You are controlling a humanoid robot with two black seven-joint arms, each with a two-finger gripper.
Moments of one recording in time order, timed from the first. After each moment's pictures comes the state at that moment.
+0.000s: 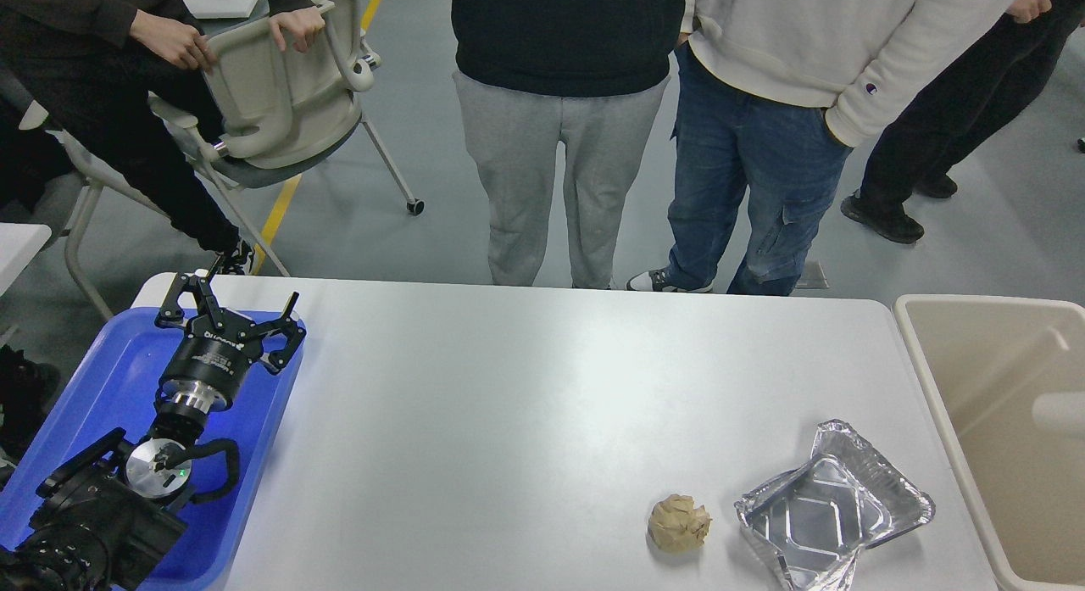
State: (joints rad) left arm -0.56 0.27 -0.94 -0.27 -0.14 -0.79 -0.32; right arm 0.55 -0.53 -0.02 0.05 0.02 0.02 0.23
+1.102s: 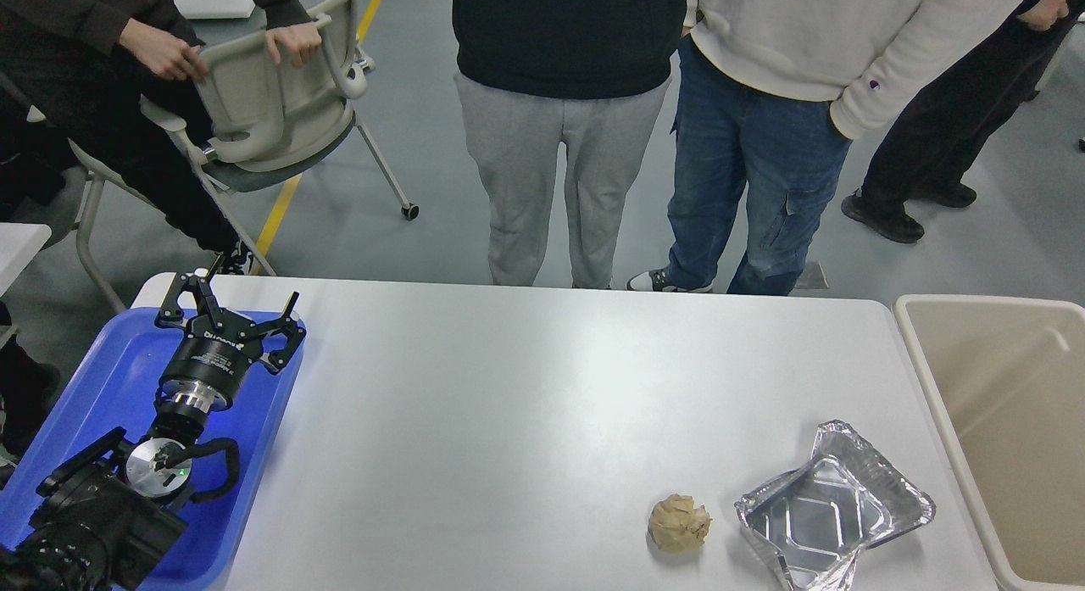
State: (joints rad) left arm -0.56 0.27 -0.94 -0.27 -0.14 -0.79 -0.32; right arm 0.58 -0.59 0.36 0.17 0.02 0.06 0.30
